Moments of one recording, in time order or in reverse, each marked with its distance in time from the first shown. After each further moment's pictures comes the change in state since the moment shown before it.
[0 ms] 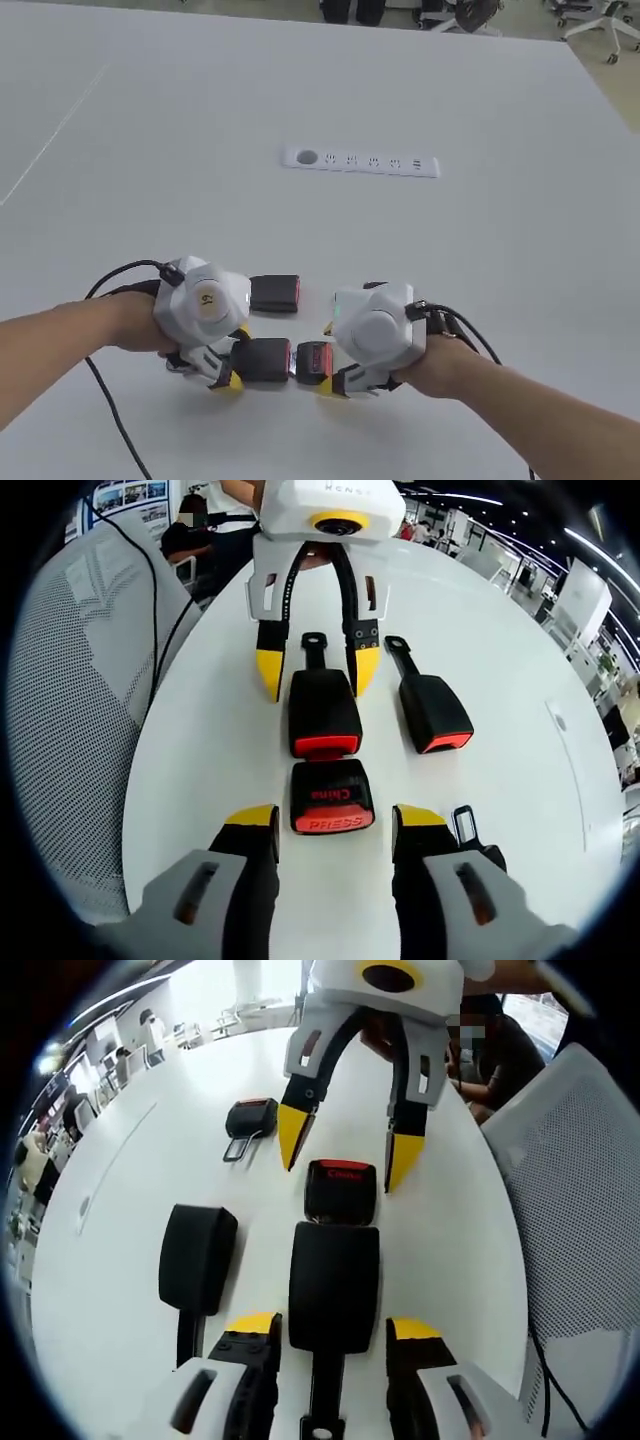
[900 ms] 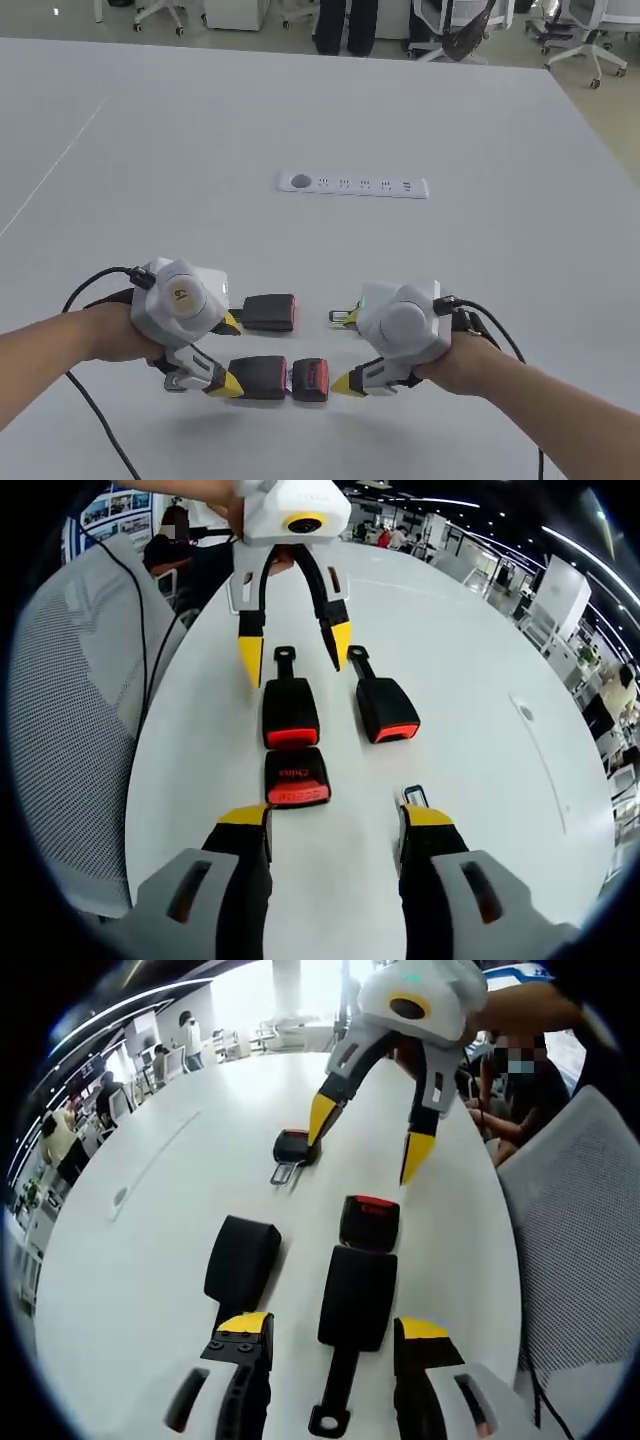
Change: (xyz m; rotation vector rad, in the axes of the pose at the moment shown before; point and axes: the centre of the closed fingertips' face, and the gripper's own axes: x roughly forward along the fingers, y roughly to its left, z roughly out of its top) left arm -0.033 0.017 0.016 -0.095 -0.100 0.087; right arm -0.034 -0.030 -0.007 0.044 -0.031 -0.085
